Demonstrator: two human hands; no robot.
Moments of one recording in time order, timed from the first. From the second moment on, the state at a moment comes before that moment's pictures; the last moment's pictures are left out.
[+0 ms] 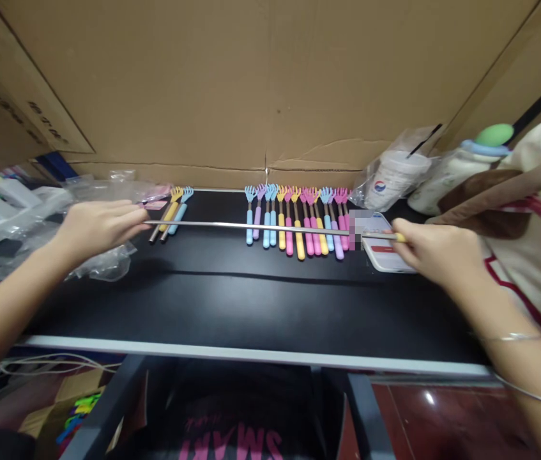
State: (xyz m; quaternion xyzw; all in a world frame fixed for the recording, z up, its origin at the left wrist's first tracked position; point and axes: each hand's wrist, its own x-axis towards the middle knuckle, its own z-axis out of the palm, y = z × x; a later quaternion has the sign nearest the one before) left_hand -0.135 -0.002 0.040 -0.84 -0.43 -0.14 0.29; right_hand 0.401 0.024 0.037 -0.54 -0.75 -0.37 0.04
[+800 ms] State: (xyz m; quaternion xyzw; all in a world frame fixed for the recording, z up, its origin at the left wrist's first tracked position) left_hand -0.182 -0.005 0.036 -0.80 -0.50 -0.07 0.33; right_hand 0.451 0.025 0.044 -0.68 -0.69 -0.25 -0.07
